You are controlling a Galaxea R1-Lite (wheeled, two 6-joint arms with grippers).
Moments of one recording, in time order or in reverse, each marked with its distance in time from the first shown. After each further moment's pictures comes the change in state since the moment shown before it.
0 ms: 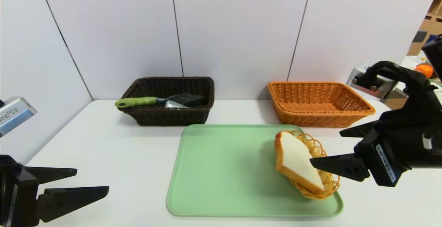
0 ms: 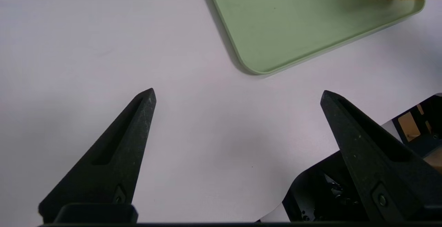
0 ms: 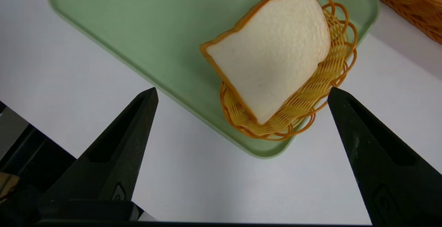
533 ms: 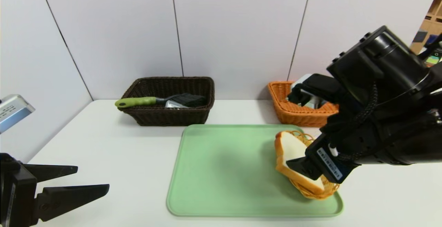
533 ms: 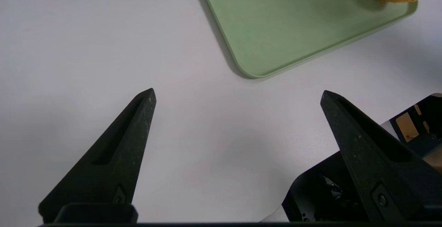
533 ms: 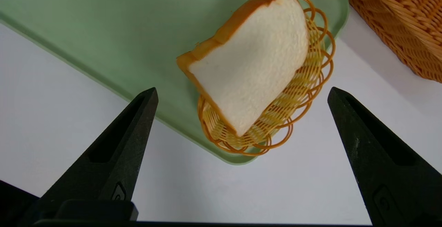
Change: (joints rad) left arm -0.004 -0.005 -0.002 -0.013 -0.006 0.004; right arm 0.169 0.211 -0.180 0.146 -0.295 0.009
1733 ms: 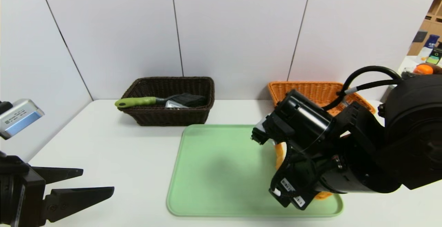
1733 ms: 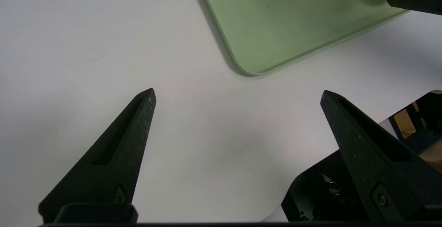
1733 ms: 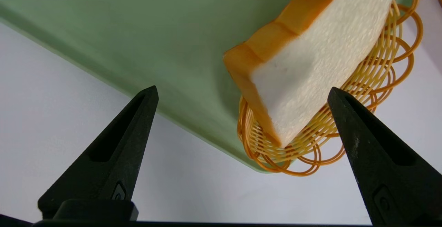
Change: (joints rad) left arm 0.000 0.015 0.028 -0.026 -0.016 -0.003; right arm 0.084 0.169 0.057 -0.018 -0.061 0.081
